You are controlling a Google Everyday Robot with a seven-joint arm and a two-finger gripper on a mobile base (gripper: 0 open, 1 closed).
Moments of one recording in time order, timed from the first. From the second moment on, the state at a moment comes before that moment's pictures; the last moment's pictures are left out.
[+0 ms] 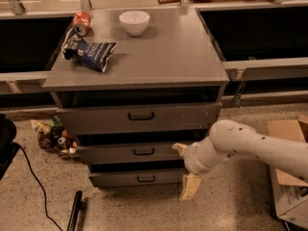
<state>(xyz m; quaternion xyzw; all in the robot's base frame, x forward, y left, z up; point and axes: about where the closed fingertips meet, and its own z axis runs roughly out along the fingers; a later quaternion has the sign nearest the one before) 0.479 -0.087 0.569 -0.71 0.65 0.14 0.23</state>
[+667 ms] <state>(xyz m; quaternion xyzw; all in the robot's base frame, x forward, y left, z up) 0.512 -0.048 0.503 -0.72 0.63 0.17 0.25</state>
